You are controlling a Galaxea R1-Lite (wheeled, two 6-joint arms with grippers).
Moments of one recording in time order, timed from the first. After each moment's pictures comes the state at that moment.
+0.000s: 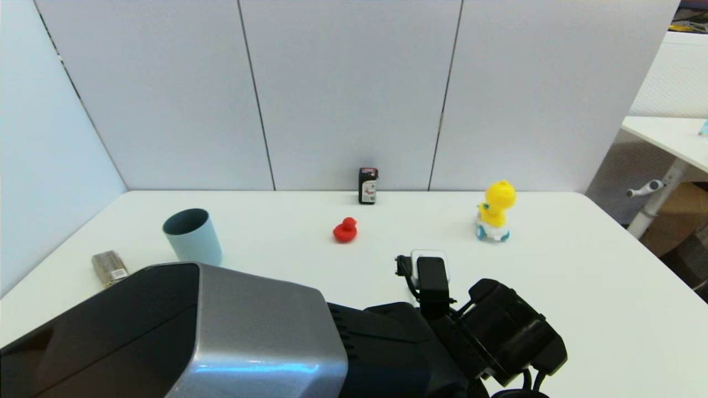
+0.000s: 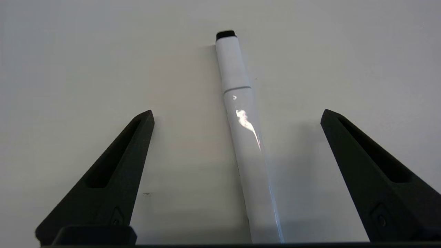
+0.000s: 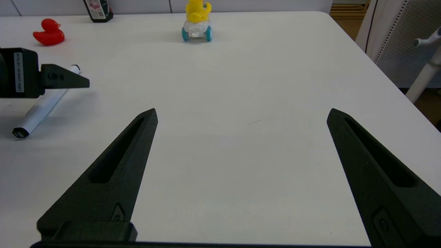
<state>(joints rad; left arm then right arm) -1.19 2.25 -1.53 0.18 0.73 -0.79 0.00 0.00 0.00 0.00 0.00 0.01</state>
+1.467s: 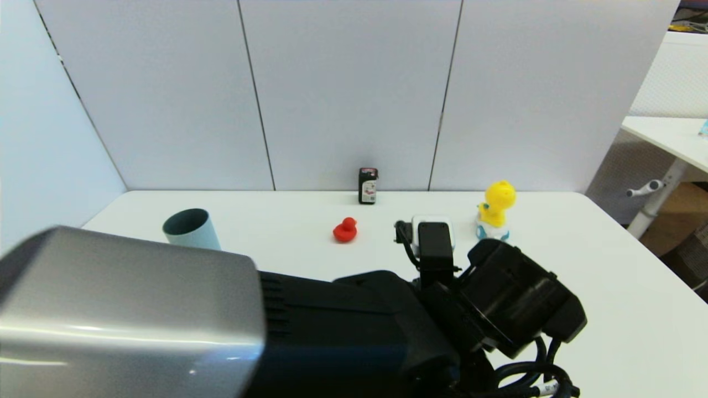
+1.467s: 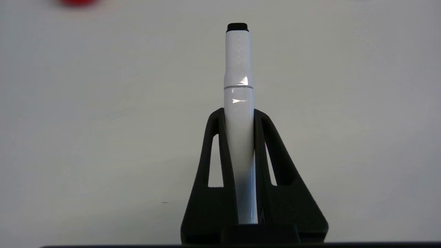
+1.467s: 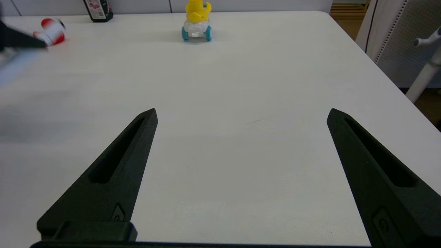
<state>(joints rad) -1.18 2.13 -1.56 0.18 0.75 -0.68 0.00 0.00 0.00 0.00 0.00 0.01</state>
